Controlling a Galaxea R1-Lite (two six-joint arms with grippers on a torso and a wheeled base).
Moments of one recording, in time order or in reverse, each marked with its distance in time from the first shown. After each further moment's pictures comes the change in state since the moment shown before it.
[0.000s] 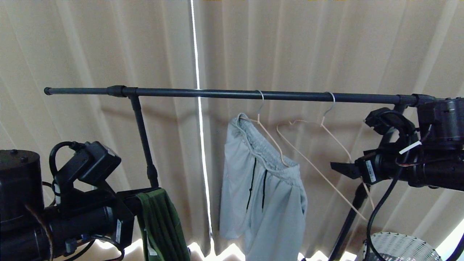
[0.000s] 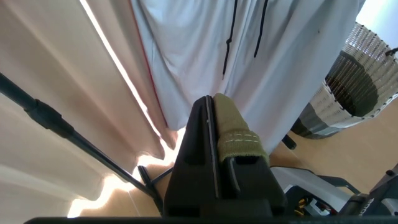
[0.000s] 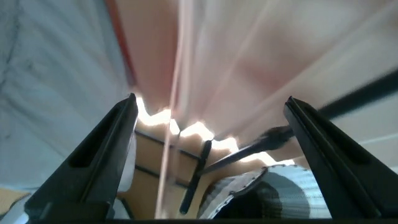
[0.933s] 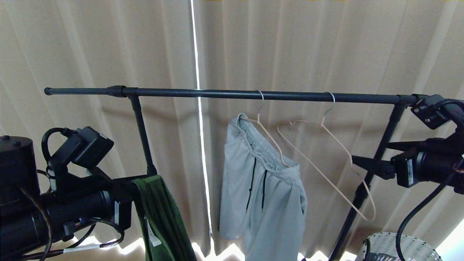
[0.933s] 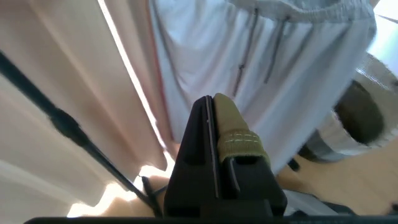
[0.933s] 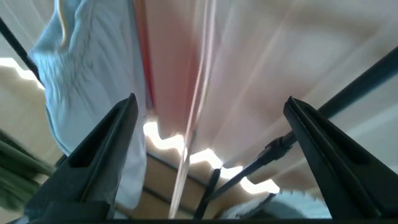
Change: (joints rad) left arm 0.048 0.009 -0.052 0.003 0.006 -0.033; right arm -0.043 -0.210 0.062 -0.001 0.102 -0.007
